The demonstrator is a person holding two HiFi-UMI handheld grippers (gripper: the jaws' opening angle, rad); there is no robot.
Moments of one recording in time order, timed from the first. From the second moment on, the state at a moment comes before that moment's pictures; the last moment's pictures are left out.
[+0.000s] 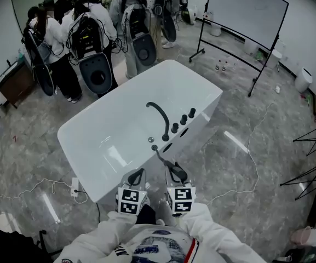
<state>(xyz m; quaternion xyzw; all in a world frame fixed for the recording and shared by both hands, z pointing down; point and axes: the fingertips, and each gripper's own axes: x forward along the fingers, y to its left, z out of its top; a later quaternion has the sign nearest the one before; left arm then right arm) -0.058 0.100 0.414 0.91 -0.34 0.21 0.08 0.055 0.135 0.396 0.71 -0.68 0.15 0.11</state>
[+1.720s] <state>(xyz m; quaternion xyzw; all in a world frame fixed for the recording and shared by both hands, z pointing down) -0.051 -0.028 0.434 0.93 -0.28 0.19 0.11 0.053 0.014 0.421 0.72 -0.66 0.15 0.15</state>
